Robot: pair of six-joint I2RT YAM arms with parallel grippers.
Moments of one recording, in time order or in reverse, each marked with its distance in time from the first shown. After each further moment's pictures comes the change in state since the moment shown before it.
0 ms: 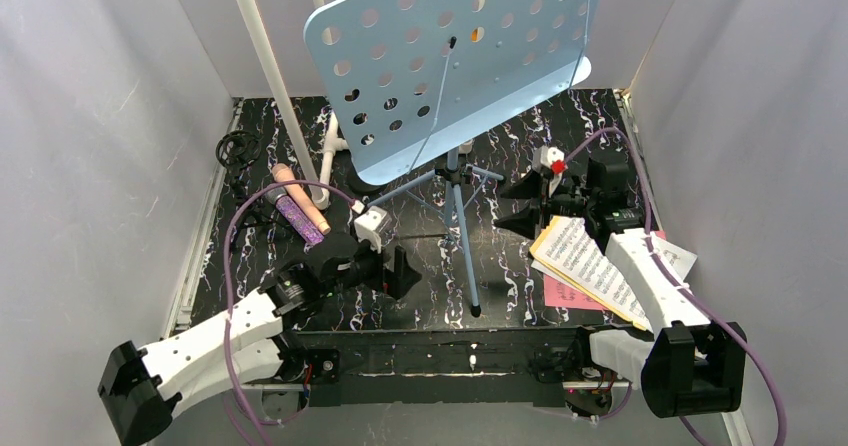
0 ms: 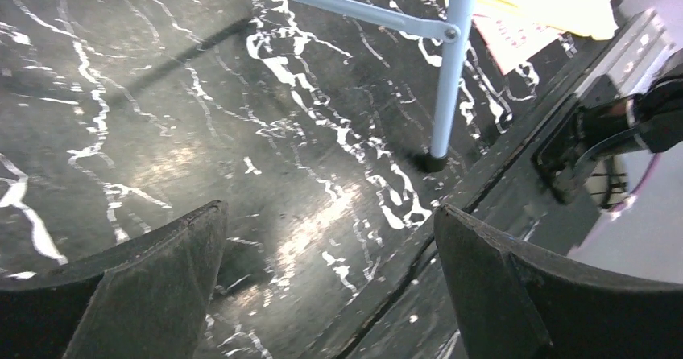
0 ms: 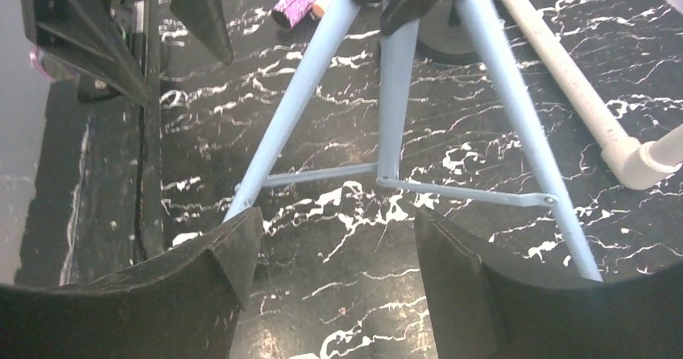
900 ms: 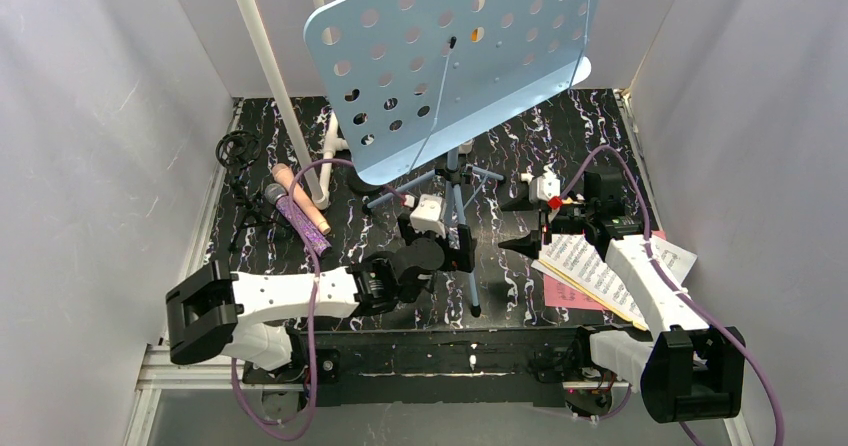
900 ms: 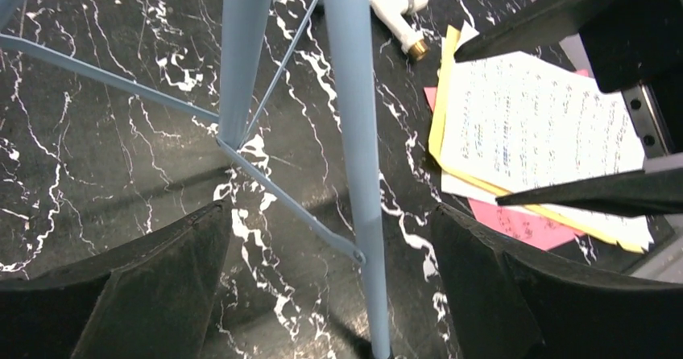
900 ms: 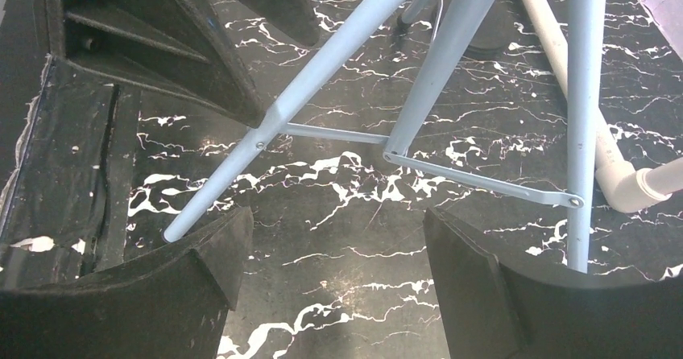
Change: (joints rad) left arm -0.360 0.562 0.261 0.388 -0.702 -0.188; right arm -0.009 -0.024 -0.069 -0.233 -0.054 -0.496
